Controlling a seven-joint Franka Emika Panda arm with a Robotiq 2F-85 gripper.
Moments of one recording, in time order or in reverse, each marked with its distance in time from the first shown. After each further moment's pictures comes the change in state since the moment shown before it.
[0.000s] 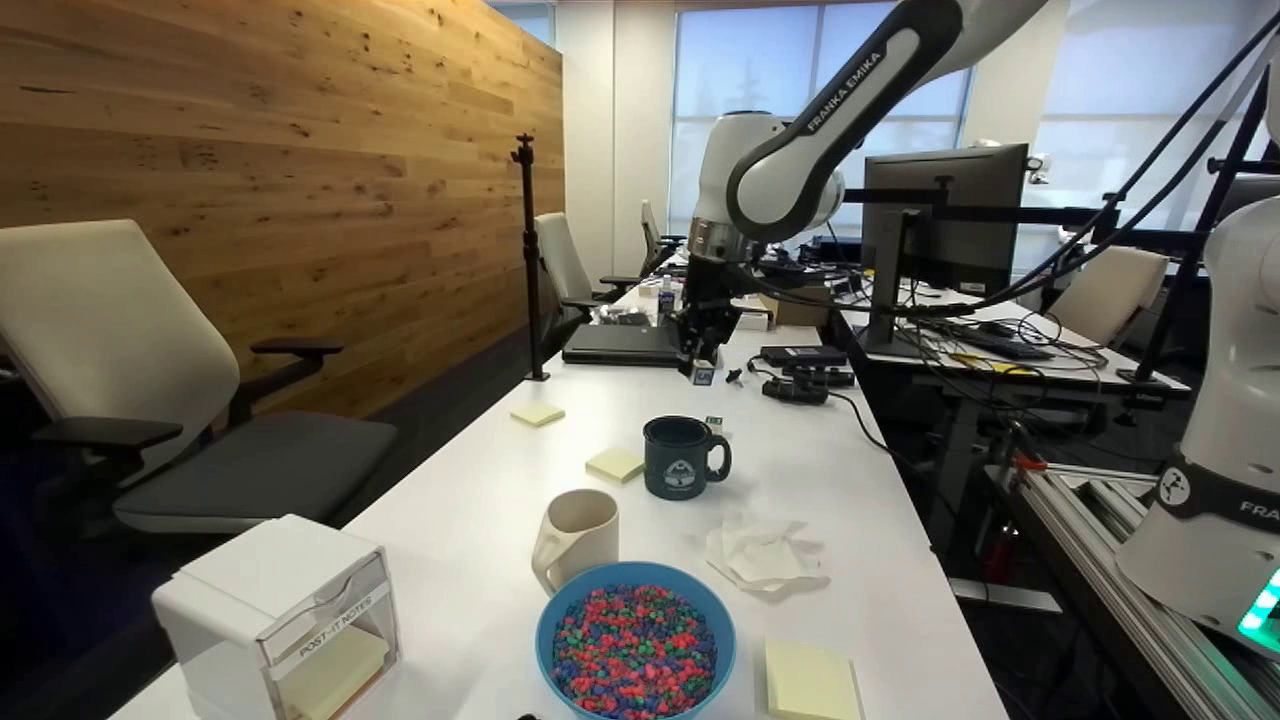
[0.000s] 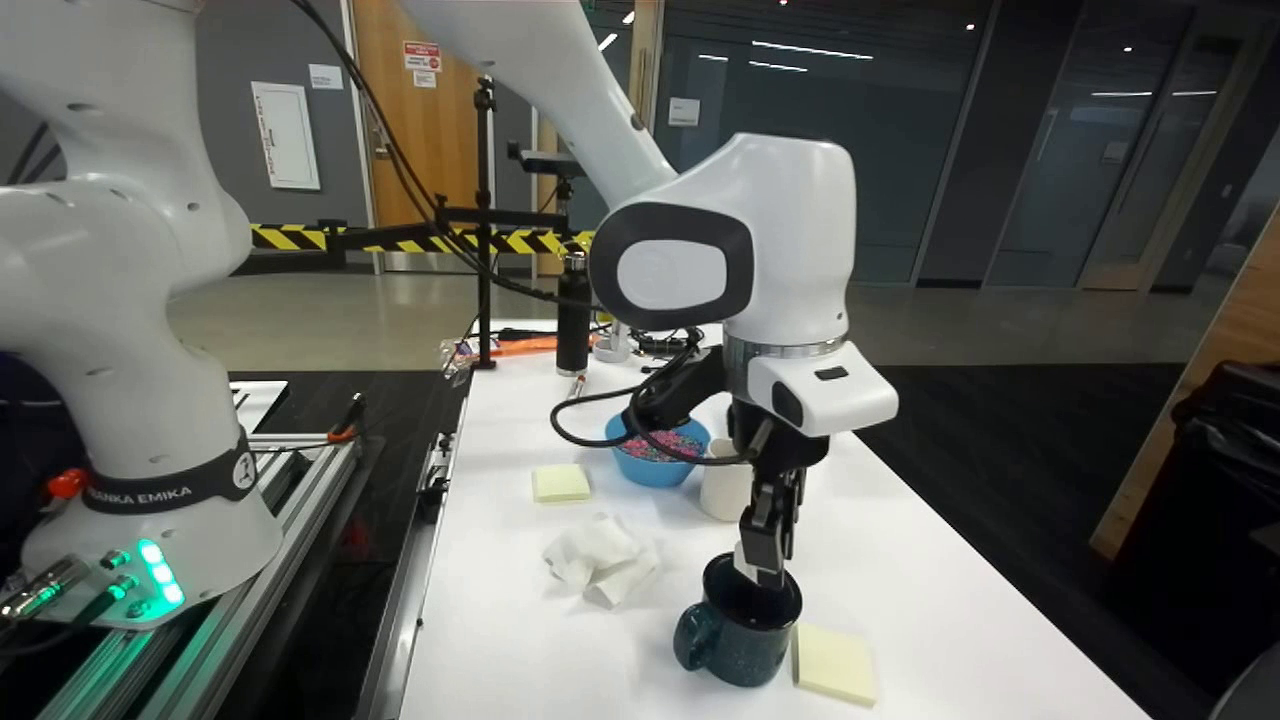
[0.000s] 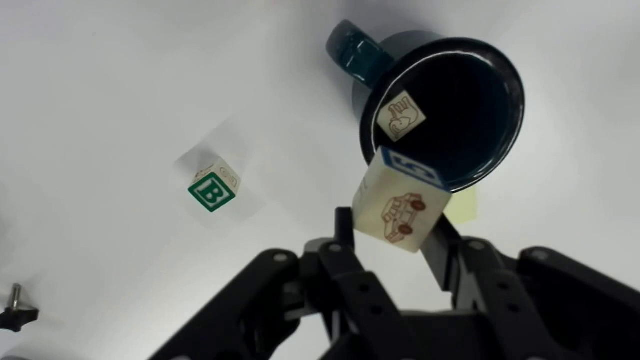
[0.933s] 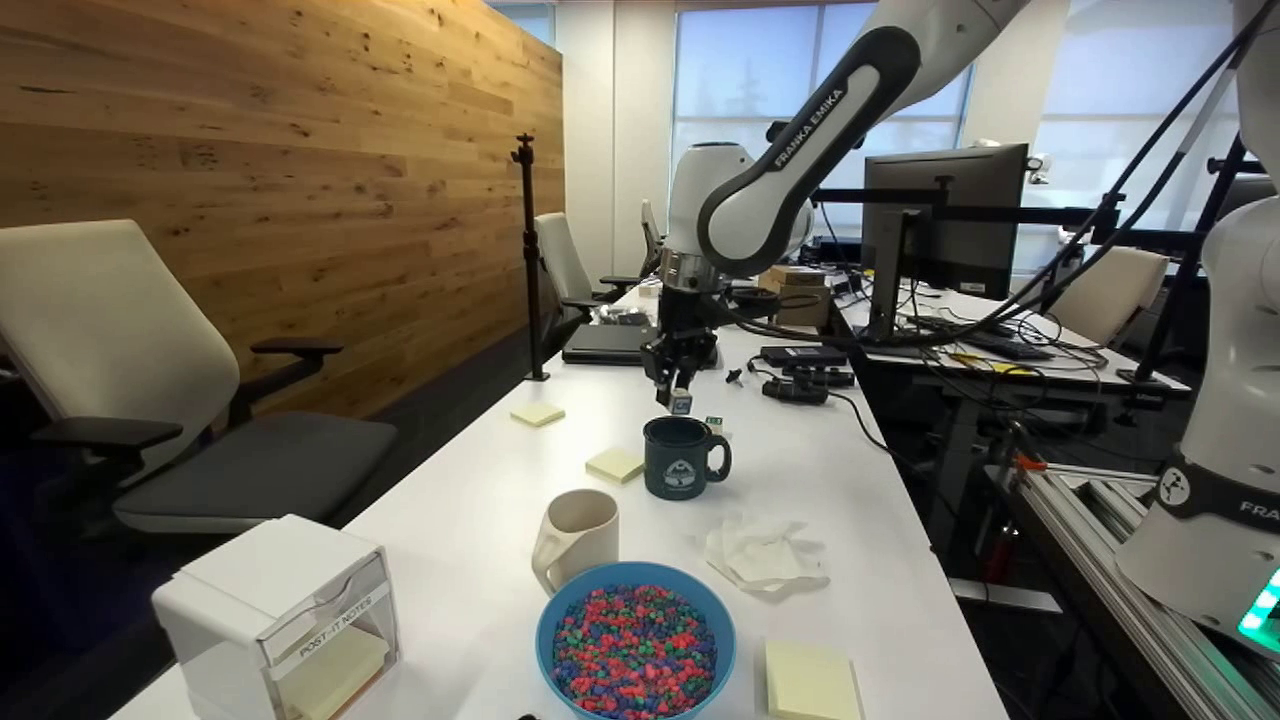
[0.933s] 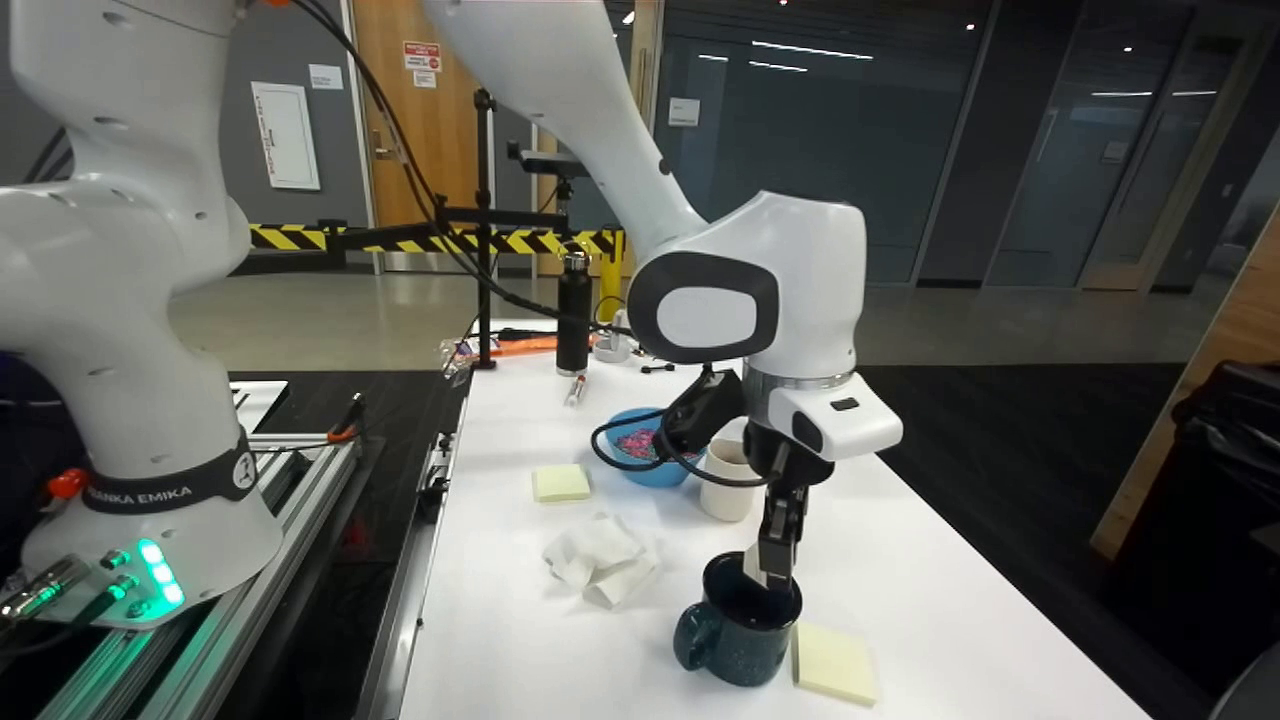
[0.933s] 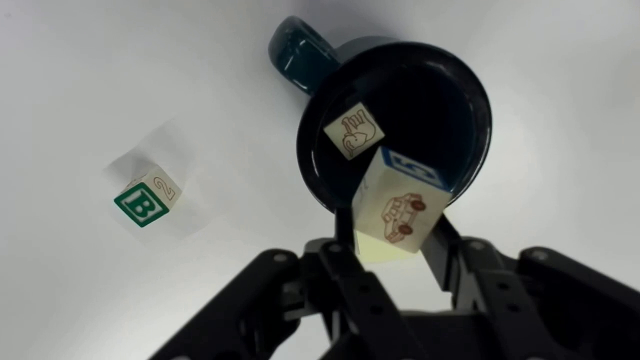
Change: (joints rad) arm 0.017 0.127 0.042 0.085 0.006 0.016 0.000
